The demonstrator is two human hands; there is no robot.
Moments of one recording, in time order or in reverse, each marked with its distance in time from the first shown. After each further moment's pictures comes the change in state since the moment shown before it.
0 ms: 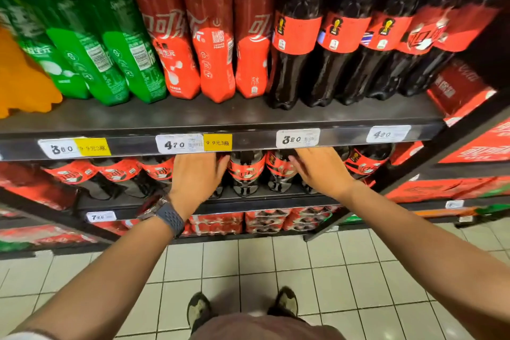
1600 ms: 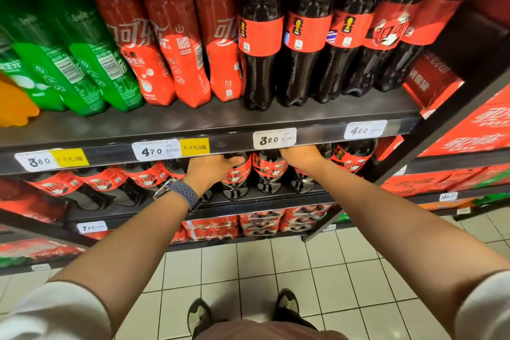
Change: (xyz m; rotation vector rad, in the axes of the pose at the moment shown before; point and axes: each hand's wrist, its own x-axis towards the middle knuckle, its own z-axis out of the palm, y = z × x) left_hand 0.046 0.052 0.017 -0.426 -0.587 -0.352; right_hand 0.033 0.014 0.008 0.497 -0.311 0.613
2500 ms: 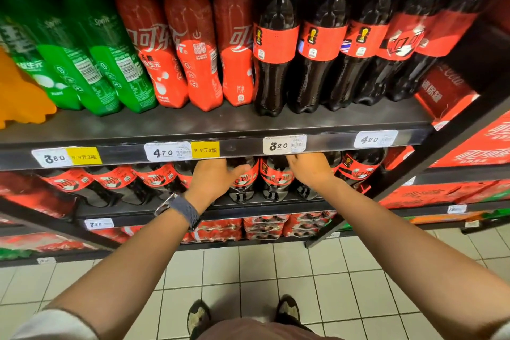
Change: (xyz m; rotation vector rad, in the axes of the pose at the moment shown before) left_hand -0.022 -0.014 0.002 -0.066 0.174 0.182; right_hand -0.016 0.000 0.002 -0.192 0.106 -0.162
